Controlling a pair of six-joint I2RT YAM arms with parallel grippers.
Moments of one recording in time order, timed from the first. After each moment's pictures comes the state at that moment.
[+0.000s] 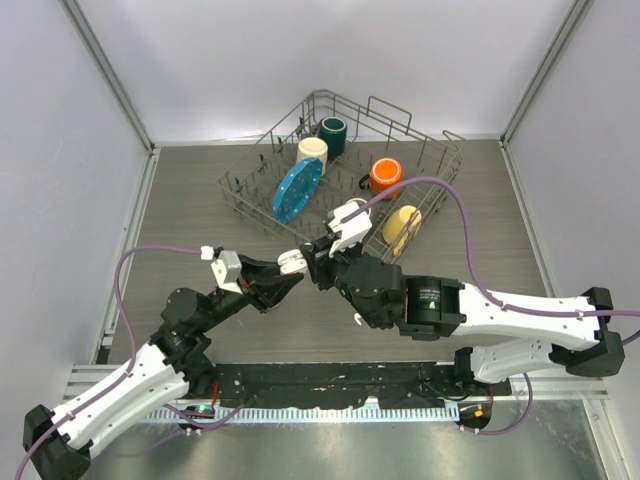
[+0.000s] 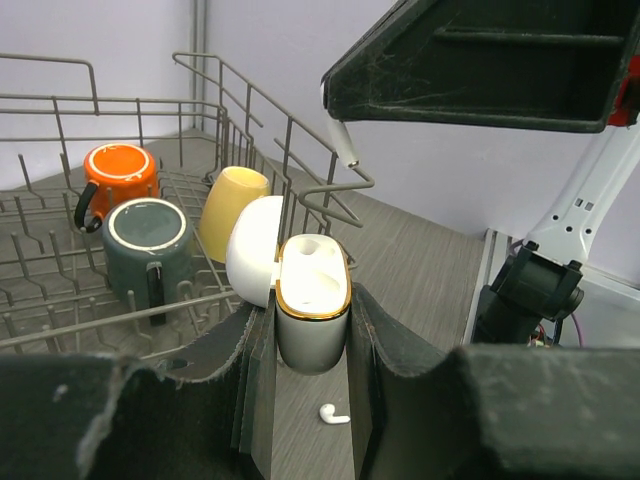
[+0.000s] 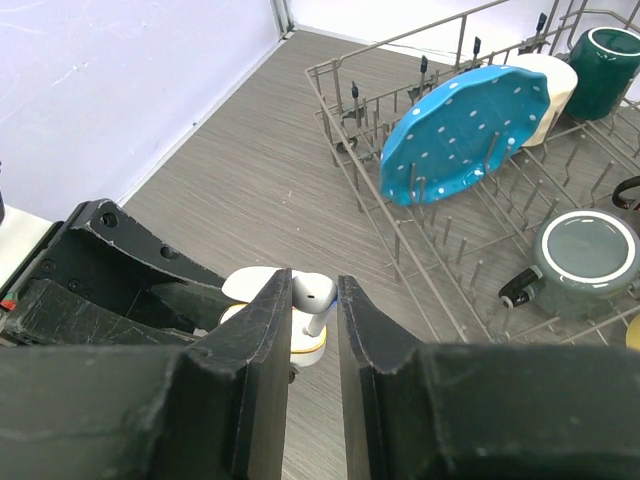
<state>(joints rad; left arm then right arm) -0.77 0.49 0.30 0.48 0.27 -0.27 1.42 1.21 1.23 -0.20 0.82 0.30</state>
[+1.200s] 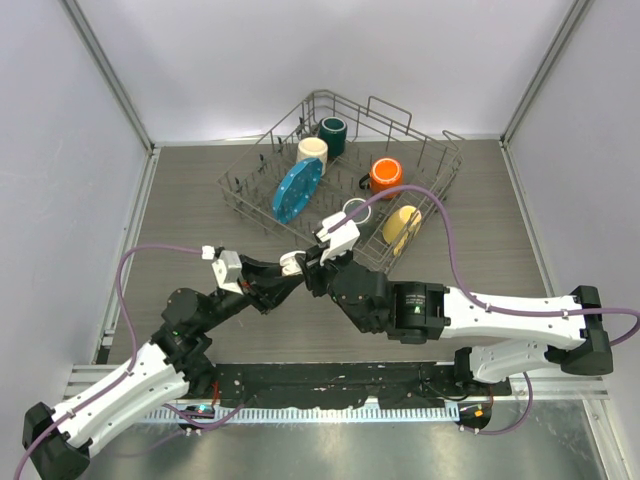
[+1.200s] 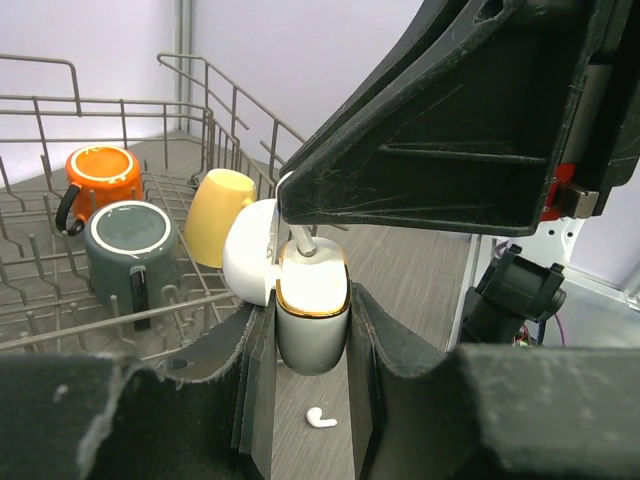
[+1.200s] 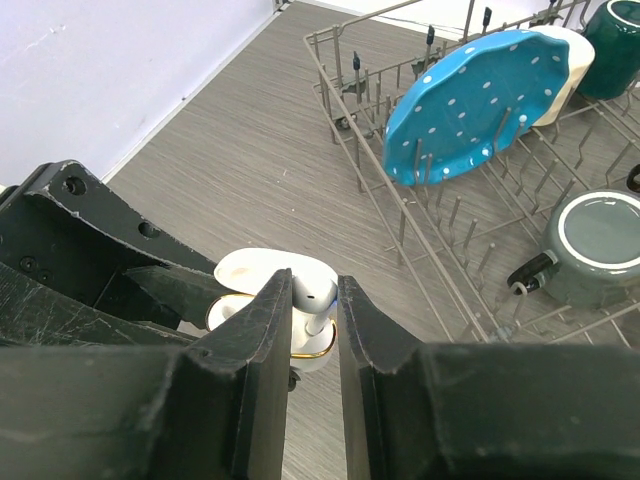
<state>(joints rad) -0.78 0.50 0.30 0.51 0.28 -0.29 1.42 1.24 1.16 -0.14 0.81 0.31</state>
